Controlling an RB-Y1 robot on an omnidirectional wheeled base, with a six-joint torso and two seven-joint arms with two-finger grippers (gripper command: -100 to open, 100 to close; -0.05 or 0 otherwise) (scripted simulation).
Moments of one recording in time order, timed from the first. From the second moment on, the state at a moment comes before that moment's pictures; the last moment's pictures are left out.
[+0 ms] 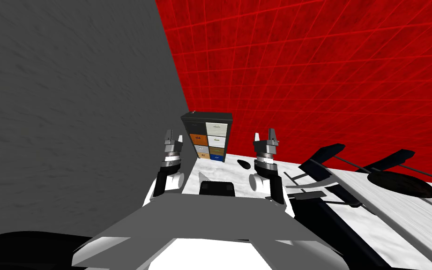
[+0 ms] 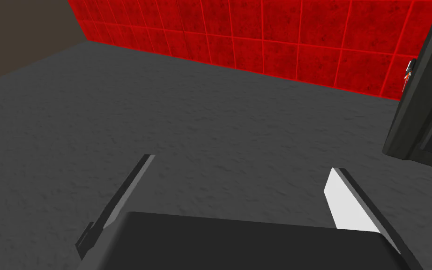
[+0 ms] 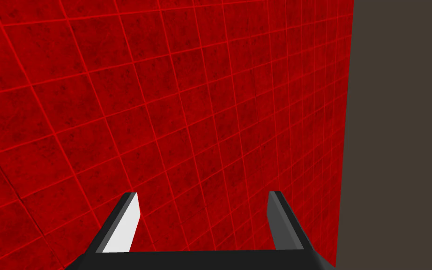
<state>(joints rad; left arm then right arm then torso) 0.49 0.00 -0.02 -2.25 -0.02 -0.37 0.03 0.46 0.02 0.05 -2.28 -0.03 -0.39 -0.13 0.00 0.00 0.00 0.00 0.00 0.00</state>
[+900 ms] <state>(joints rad) 0.49 0.00 -0.02 -2.25 -0.02 -0.37 0.03 0.46 0.02 0.05 -2.28 -0.03 -0.39 -0.13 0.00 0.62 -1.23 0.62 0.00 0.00</state>
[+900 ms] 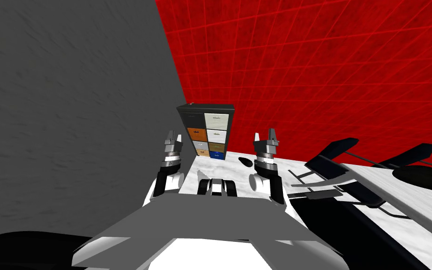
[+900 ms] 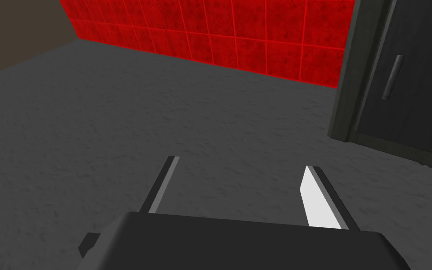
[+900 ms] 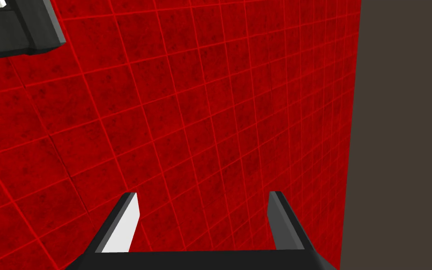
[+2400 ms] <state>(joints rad) 0.41 0.16 -0.02 -1.97 -0.03 -0.43 0.02 0.46 0.02 0.05 -2.28 -0.03 -0.39 -0.13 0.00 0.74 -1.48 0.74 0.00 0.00</state>
